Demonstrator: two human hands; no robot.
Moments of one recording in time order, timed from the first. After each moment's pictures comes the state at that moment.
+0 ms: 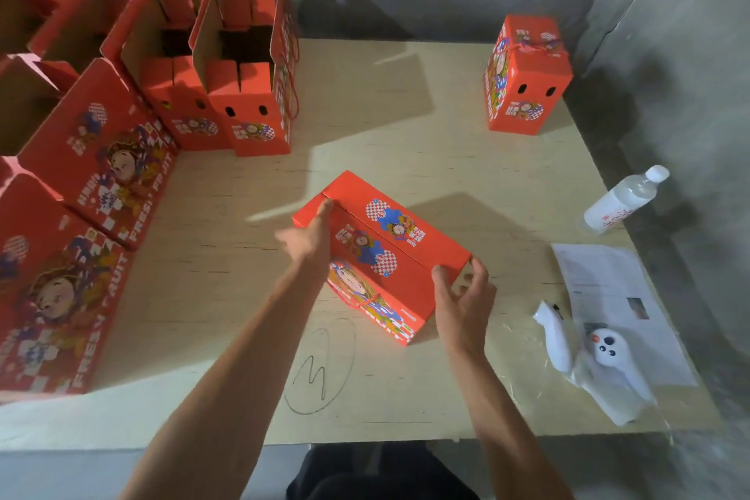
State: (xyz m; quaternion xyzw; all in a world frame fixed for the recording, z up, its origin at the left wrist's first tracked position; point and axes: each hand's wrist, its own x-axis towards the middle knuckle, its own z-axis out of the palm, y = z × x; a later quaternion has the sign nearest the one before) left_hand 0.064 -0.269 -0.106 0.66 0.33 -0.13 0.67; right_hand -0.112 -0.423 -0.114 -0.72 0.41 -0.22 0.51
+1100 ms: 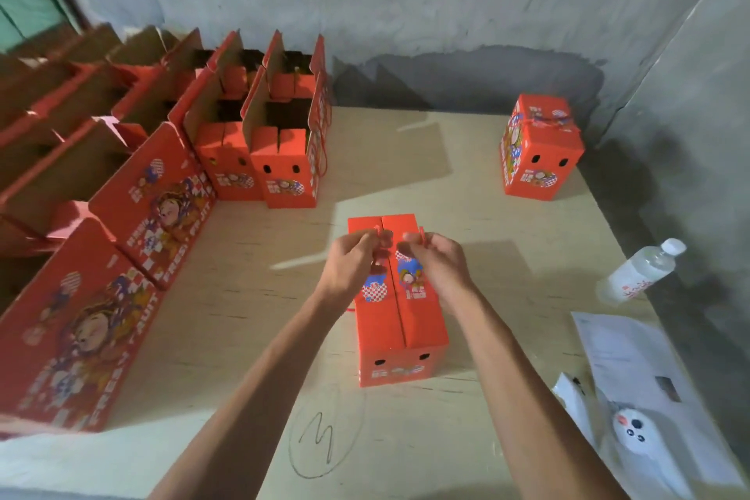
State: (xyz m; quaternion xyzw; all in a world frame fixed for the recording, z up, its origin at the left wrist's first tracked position) left_hand 0.045 -0.279 -0.004 0.72 -0.03 -0.14 0.67; right_hand 0.016 -0.432 -0.027 -0.68 0.23 -0.05 0.69
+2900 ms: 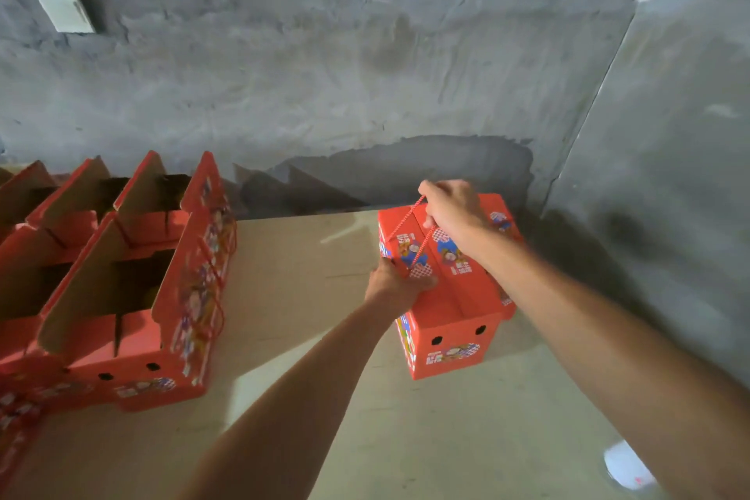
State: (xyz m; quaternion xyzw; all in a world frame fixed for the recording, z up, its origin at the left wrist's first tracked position) left_hand 0.332 -0.606 0.008 0.85 -0.08 -0.23 0.48; right_hand 0.329 -0.728 0.105 -0.80 0.27 -0.20 0.50
